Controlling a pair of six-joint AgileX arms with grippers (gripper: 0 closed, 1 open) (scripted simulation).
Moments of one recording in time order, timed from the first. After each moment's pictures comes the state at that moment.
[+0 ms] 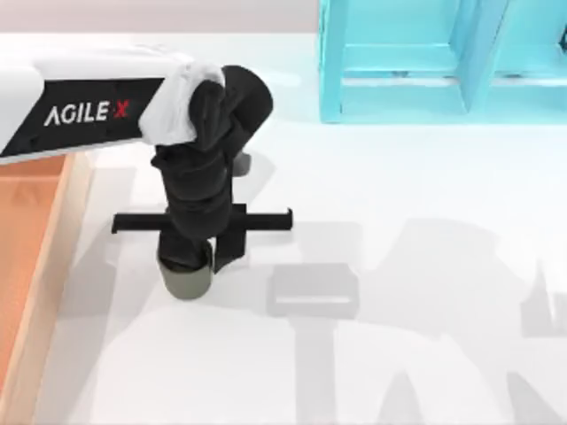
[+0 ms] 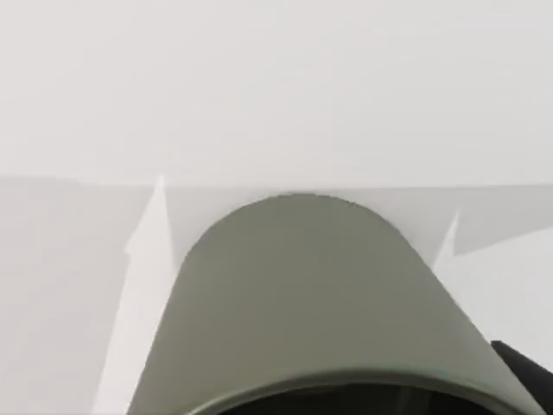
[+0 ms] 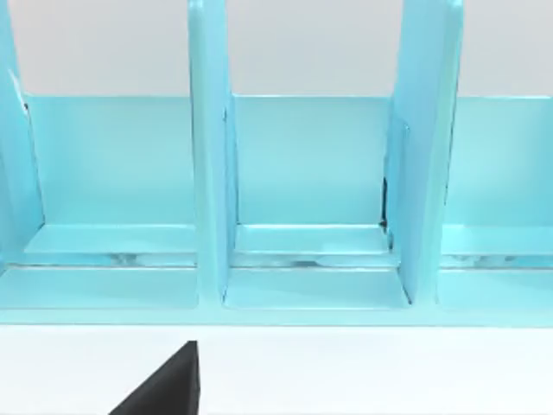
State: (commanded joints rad) left arm -0.54 2.05 1.41 -0.94 0.00 -0.52; right arm 0.00 0.00 0.00 0.00 0.00 0.00
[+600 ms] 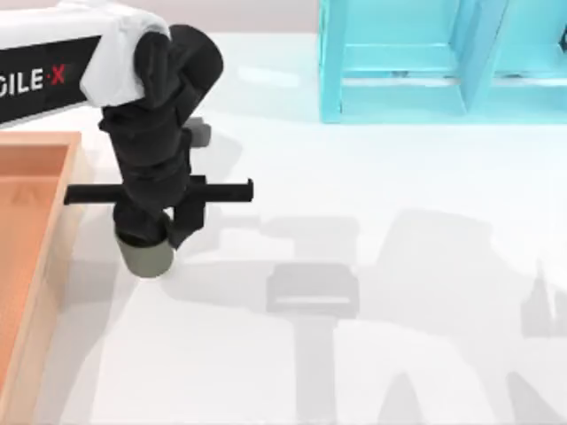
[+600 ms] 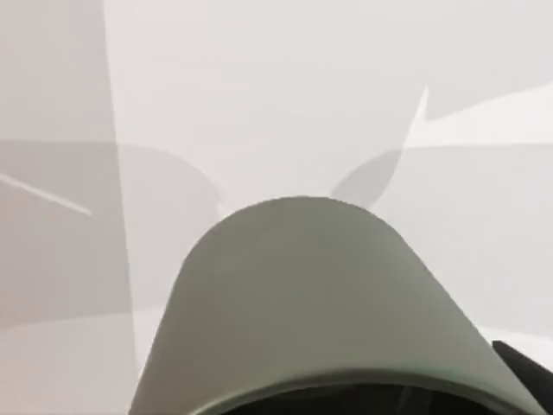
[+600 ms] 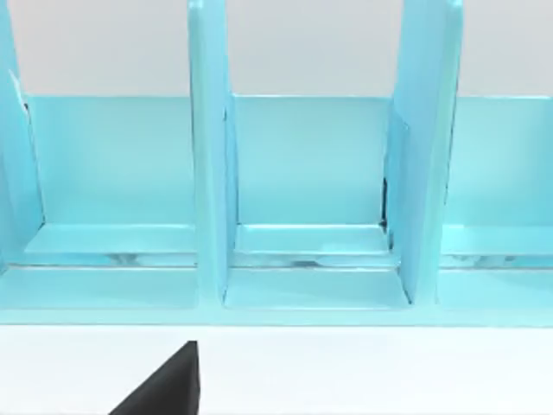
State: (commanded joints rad) left arm -0.44 1.96 1.45 -1.06 0.00 -0.43; right arm 0.00 0.00 0.00 0.00 0.00 0.00
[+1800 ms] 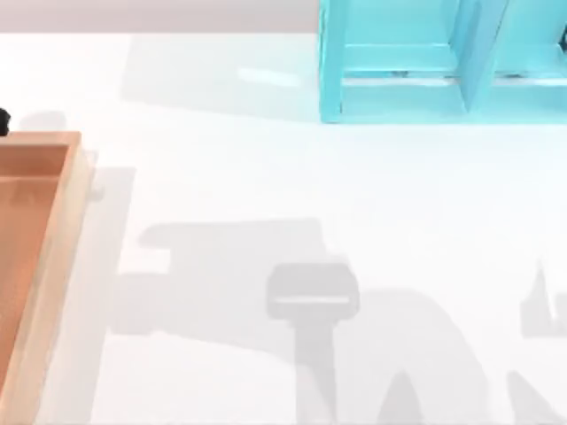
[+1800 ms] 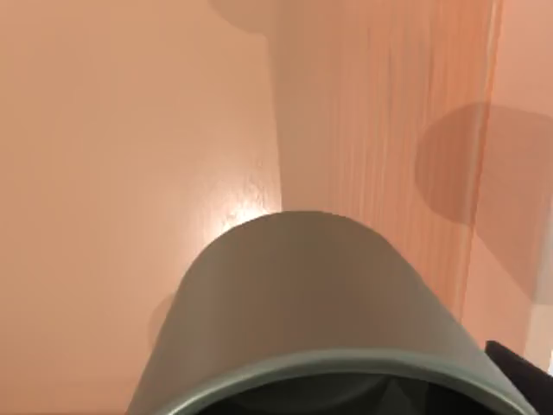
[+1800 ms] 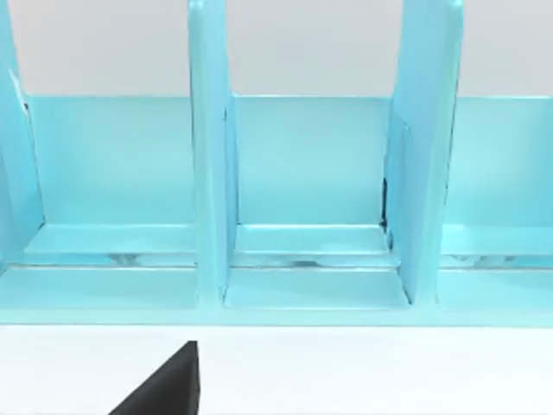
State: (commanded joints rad) left arm 0.12 1.78 1.58 -1.38 0.05 0.14; right arm 0.00 0.00 0.00 0.00 0.00 0.00
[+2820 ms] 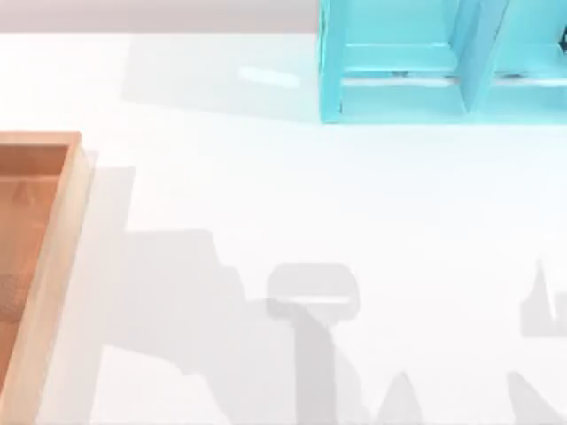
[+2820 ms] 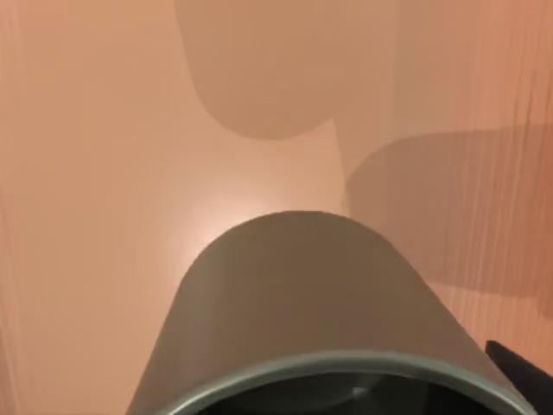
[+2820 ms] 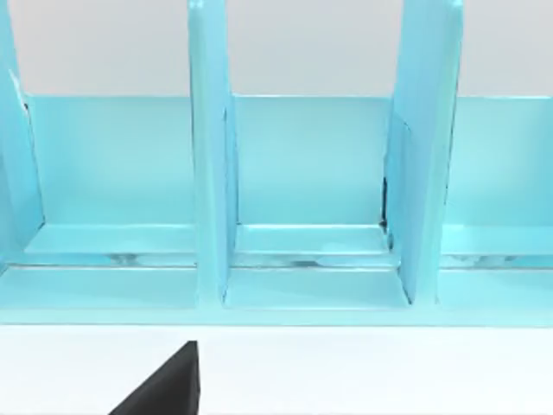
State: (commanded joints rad) left arm 0.24 1.77 1.38 -1.17 0.07 0.26; right arm 0.00 0.00 0.00 0.00 0.00 0.00
